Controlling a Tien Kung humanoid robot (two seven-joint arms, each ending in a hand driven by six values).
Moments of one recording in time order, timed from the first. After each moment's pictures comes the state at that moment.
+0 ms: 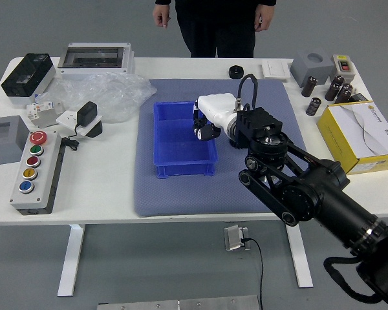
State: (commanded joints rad) left arm -0.16 0.16 -1.05 -0.18 1.39 -0.22 0.39; right arm 0.73 0.00 0.87 1.11 -2.27 0.28 -0.38
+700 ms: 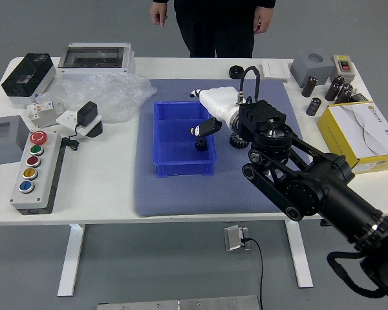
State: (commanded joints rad) left arm -0.16 0.16 -1.06 -0.18 1.39 -0.22 0.39; right arm 0.74 -0.05 0.87 1.16 -2.27 0.30 -0.38
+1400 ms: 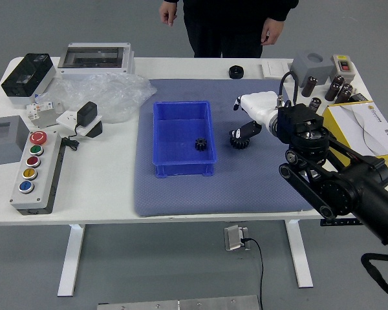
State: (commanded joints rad) left arm -0.16 0.16 -1.05 -0.18 1.37 -0.21 0.39; right arm 0.70 -0.18 0.87 1.11 -2.27 0.31 -0.34
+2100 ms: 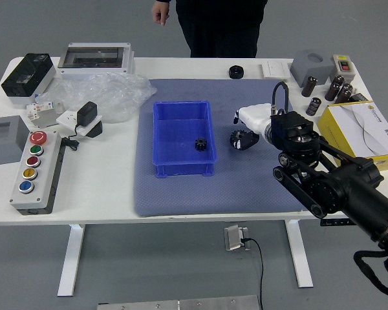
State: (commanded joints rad) left arm -0.16 0.16 -1.05 -0.18 1.37 -0.22 0.39; right arm 0.74 -0.13 0.82 0.96 -2.27 0.29 -0.30
